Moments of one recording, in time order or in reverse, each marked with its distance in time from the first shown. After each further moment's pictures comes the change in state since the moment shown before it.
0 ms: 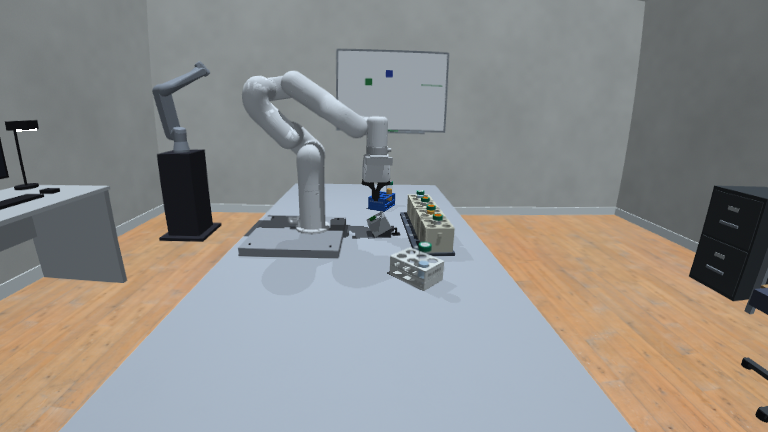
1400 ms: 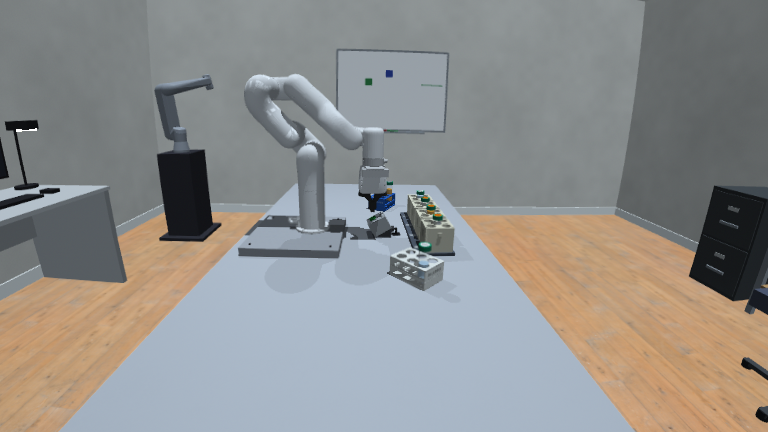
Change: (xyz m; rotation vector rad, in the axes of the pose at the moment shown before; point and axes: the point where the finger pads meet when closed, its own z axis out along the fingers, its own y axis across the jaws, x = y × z) arm 0.011 0.013 0.039 0.005 0.000 -0.001
